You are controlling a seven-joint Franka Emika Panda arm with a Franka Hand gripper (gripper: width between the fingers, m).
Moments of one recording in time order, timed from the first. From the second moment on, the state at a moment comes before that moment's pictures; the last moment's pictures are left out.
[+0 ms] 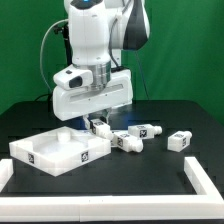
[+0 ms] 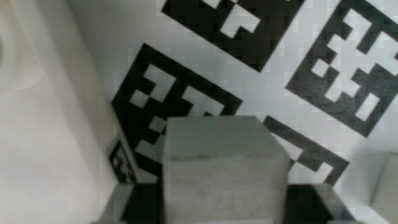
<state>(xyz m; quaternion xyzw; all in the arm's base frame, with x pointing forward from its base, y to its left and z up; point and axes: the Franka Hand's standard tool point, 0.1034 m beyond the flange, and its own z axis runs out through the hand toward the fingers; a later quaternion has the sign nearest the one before) 0.342 -0.036 0.038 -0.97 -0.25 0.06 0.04</state>
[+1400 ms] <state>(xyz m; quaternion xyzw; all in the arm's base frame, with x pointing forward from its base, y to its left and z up) 0.349 -0.093 0.078 -0.93 -0.36 0.02 0.06</state>
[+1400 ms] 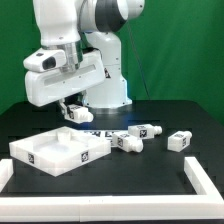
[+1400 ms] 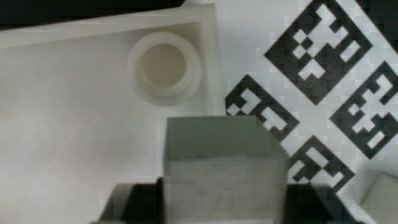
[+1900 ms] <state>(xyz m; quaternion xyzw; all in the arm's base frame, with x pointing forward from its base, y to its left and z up) 0.363 -0.050 0.087 -0.86 -0.51 -0.01 0.04</state>
